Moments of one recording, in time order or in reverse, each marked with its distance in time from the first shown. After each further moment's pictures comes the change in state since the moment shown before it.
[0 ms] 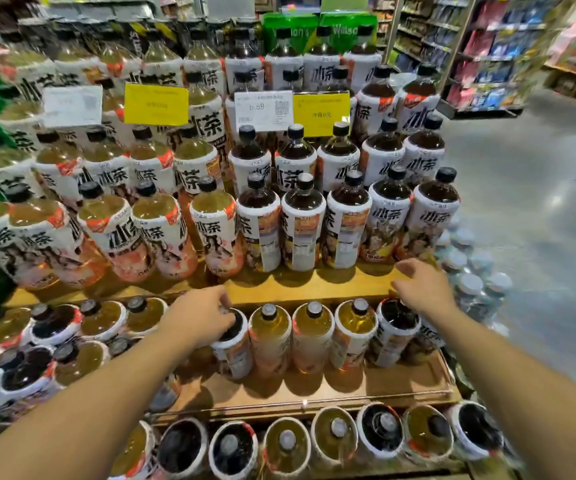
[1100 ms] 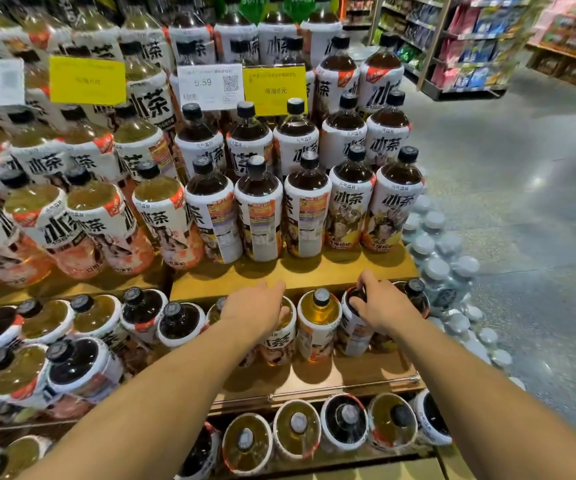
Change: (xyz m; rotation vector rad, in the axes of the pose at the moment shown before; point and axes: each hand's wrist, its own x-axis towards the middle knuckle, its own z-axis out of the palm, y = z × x) left_hand 0.034 0.135 0.080 0.337 0.011 0.318; right_hand -0.001 0.048 0.033 -0.270 -0.264 -0.094
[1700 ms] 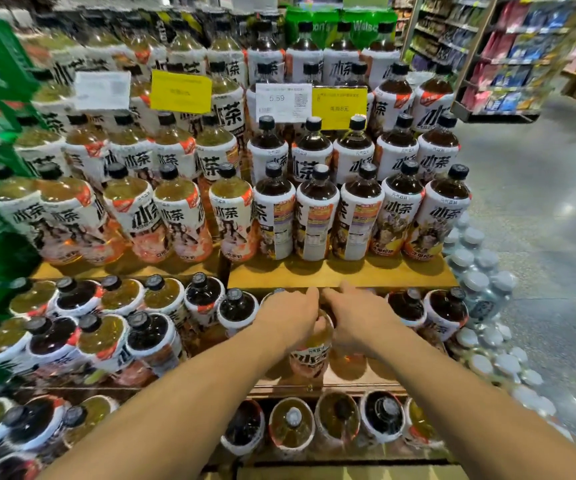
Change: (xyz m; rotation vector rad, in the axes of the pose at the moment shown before) left_hand -0.069 -0.019 -0.032 -0.092 0.007 0.054; right_hand -0.085 -0.137 -0.003 -0.361 -0.050 -0.366
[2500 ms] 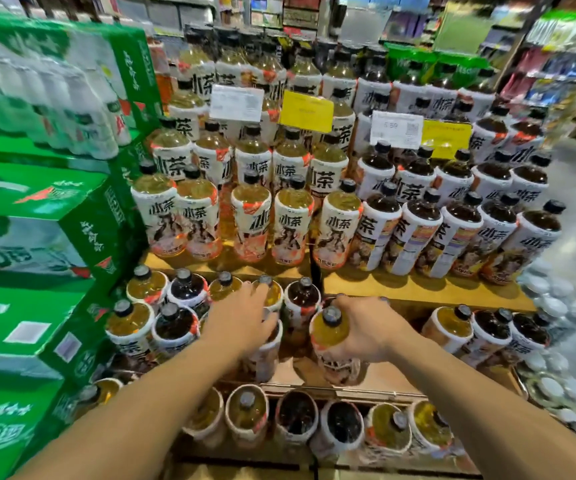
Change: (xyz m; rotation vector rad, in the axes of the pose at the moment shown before) left_hand -0.149 -0.251 0.012 -0.157 0.226 -0.235; right_hand 0.015 -0.195 -0.023 0.149 0.003 -0.098
